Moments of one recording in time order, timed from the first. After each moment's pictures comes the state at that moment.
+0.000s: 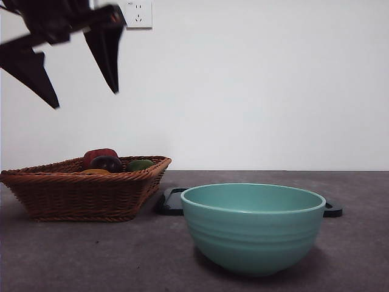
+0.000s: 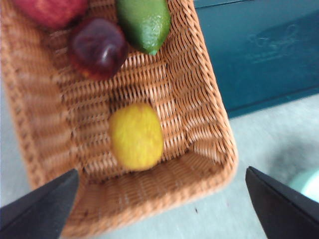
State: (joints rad) left arm -0.38 1.54 1.41 -0.95 0.10 -0.15; right arm 0.41 0.27 0.83 -0.86 -0.47 0.28
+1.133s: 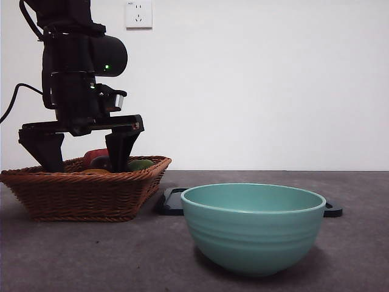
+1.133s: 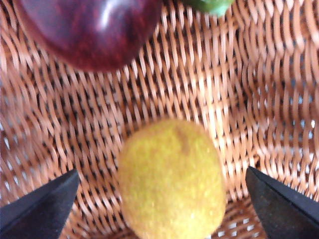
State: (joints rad) left arm -0.39 1.87 1.43 -0.88 0.00 -0.15; right arm 0.41 0.27 0.83 -0.86 -0.47 0.29
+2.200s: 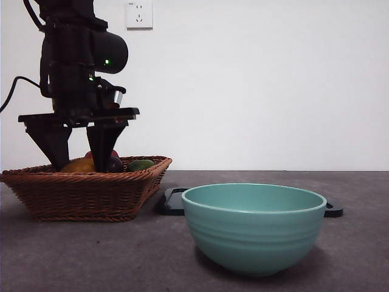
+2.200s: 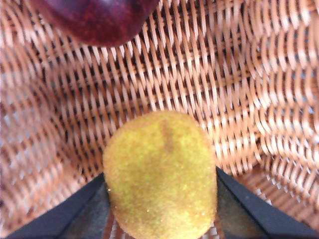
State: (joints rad) left arm -0.39 1.87 1.49 -1.01 0.00 -0.14; right arm 0.41 0.27 0.83 -0.86 -0.47 0.29
